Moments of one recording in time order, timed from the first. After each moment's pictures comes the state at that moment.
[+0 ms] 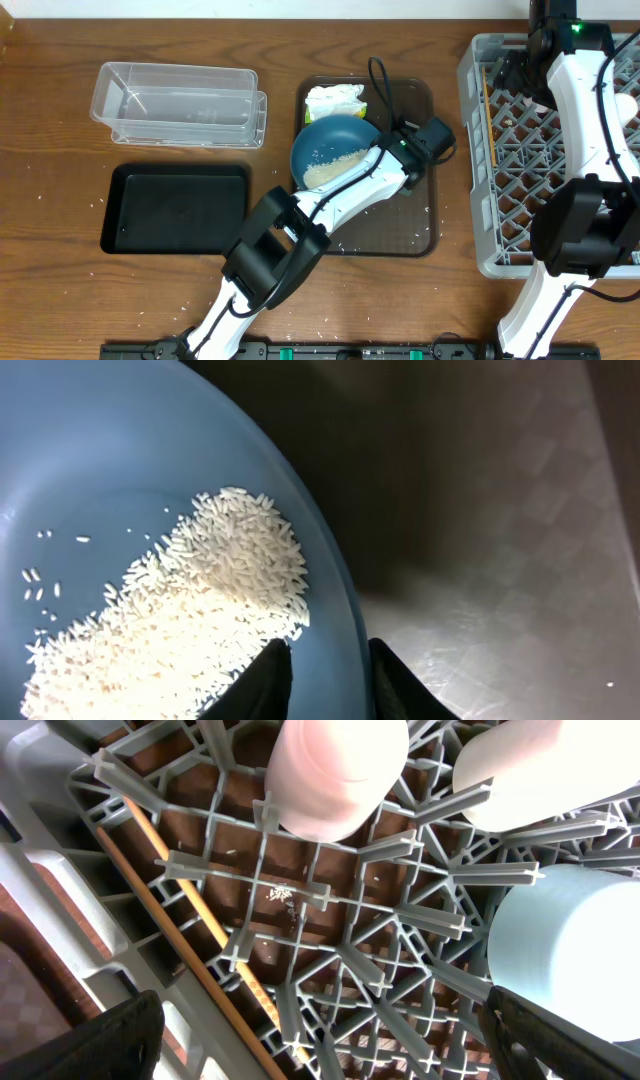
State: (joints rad) left arm -0.85 2.20 1.73 -0.85 -0.31 -0.47; right arm -0.06 2.08 2.00 -1.17 0.33 0.45
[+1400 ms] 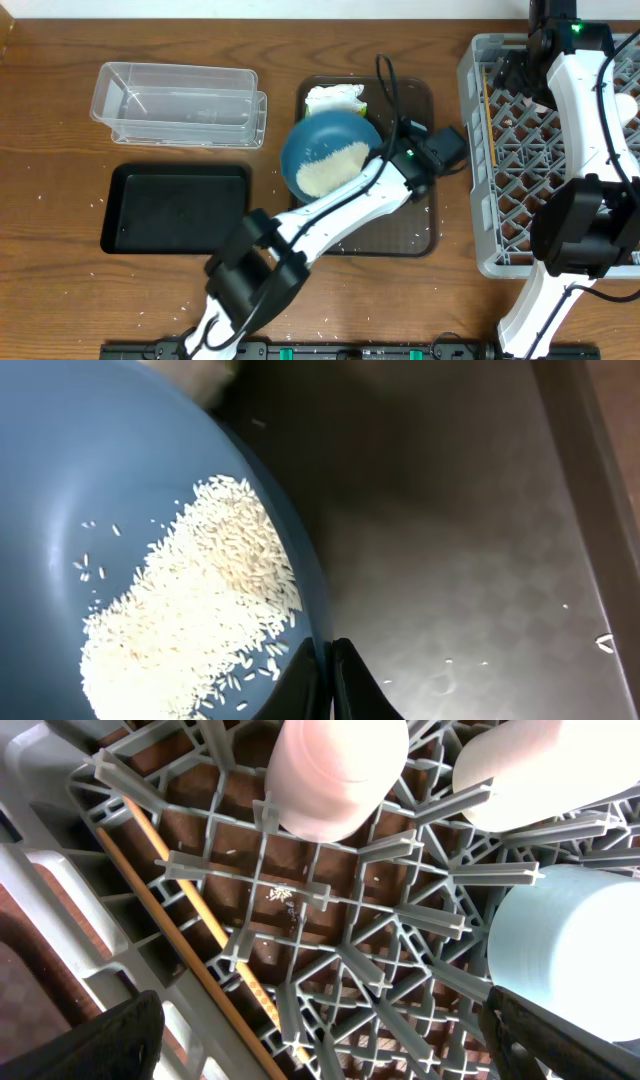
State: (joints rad) left arm -0.92 2.05 1.73 -0.98 -0.45 -0.52; right arm -0.06 2.08 2.00 -1.17 0.33 0.45
